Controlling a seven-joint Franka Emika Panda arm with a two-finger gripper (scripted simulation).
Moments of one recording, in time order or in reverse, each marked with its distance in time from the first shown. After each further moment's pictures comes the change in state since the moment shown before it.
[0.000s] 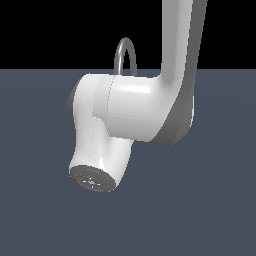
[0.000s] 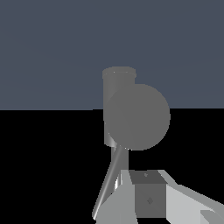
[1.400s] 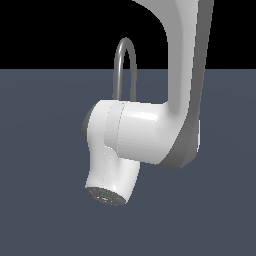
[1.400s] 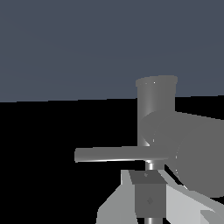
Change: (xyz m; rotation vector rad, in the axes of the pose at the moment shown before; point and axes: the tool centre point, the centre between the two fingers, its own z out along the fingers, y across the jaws) arm 0.018 -0.034 0.007 0.073 -0.097 0.014
